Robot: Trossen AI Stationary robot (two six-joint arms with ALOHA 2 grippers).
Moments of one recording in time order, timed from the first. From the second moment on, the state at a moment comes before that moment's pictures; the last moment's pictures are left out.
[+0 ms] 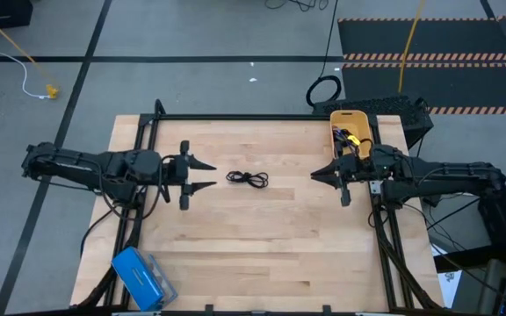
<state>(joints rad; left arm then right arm) -0.14 0.90 0.84 -0.22 -0.22 0.11 -0.08 0.63 0.51 -0.05 -0.13 0.04</state>
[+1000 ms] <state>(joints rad) -0.01 1.40 1.60 -1.11 -0.13 0.13 -0.08 0.63 0.51 -0.06 -0.13 0.04</state>
